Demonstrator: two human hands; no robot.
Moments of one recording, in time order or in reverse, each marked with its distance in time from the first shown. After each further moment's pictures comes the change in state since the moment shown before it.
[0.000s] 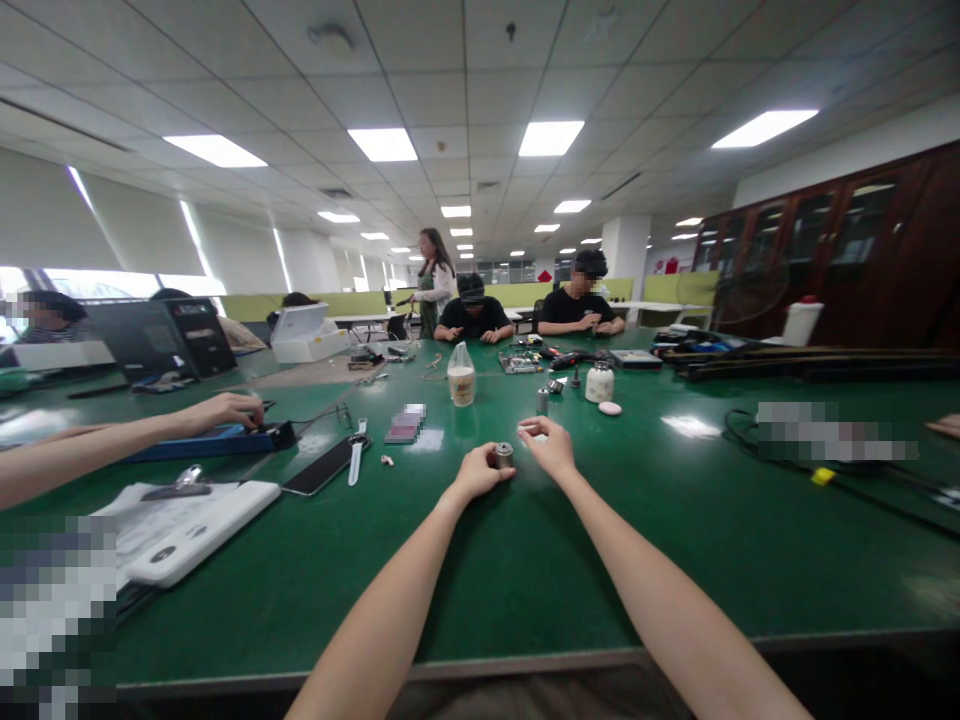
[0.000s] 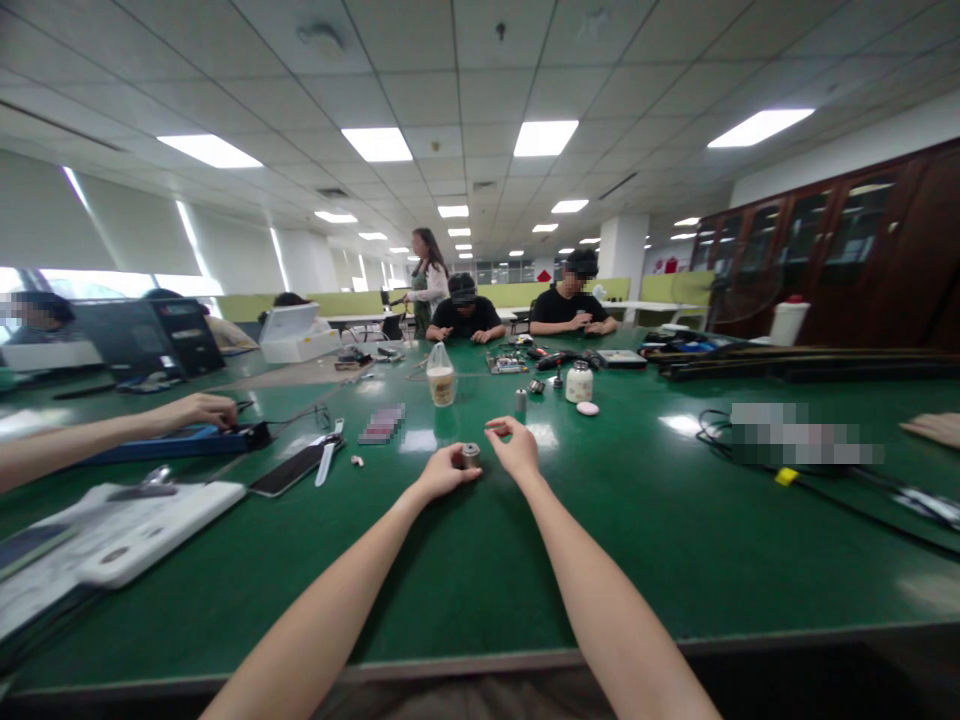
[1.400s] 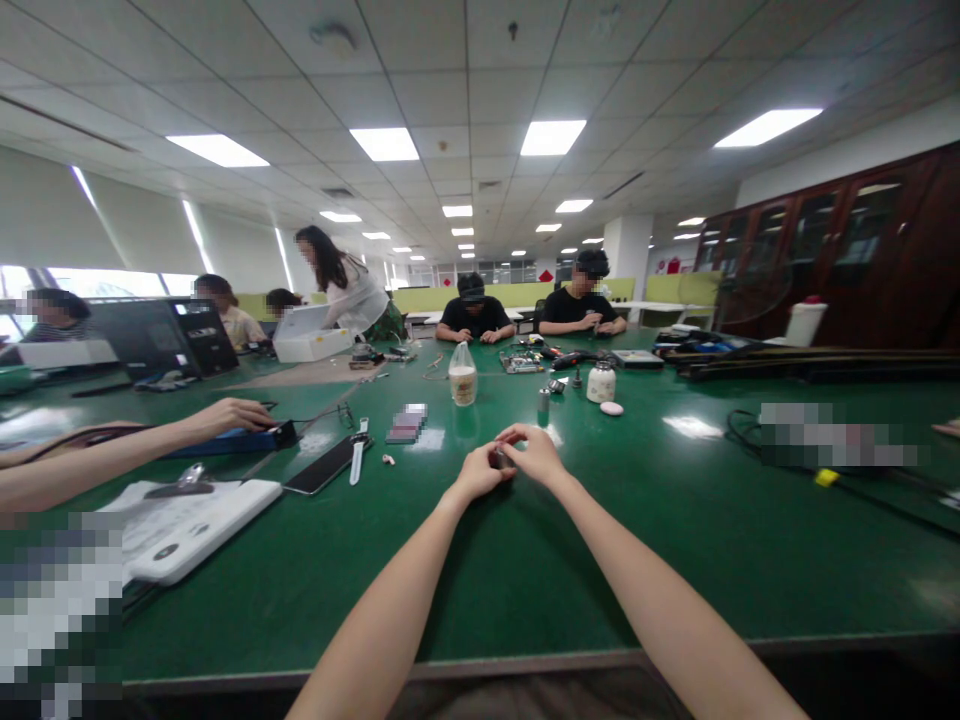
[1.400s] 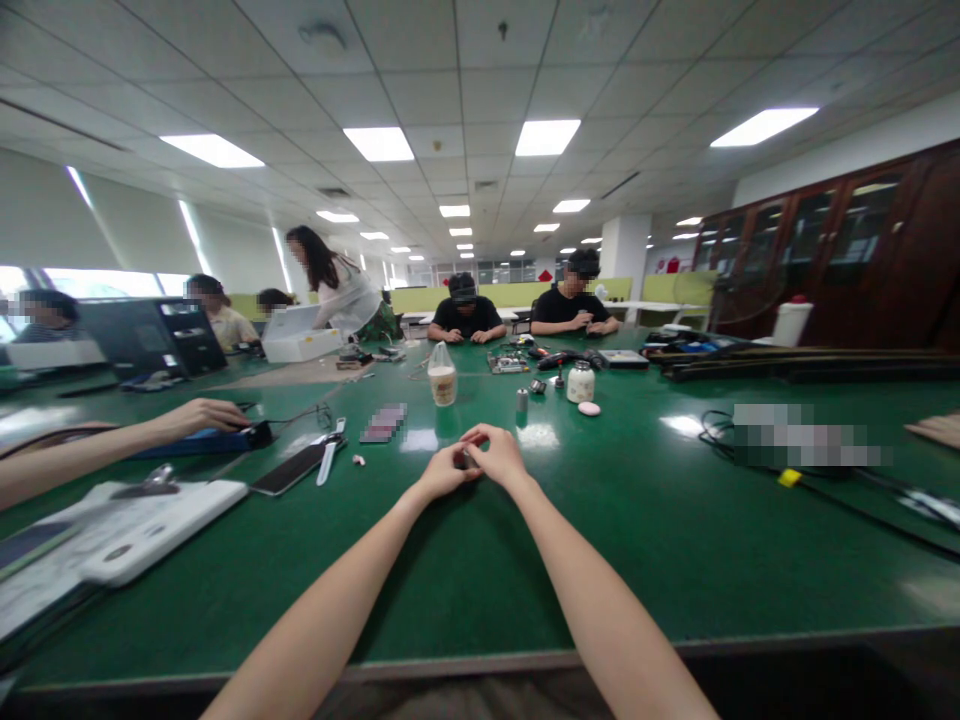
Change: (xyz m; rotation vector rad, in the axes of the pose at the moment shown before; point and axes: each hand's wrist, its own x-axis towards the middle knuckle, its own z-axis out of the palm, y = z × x) left_hand -0.002 0.005 -0.001 0.026 0.002 0.021; right_hand -0.006 -0.026 0.011 0.117 -0.191 -0.189
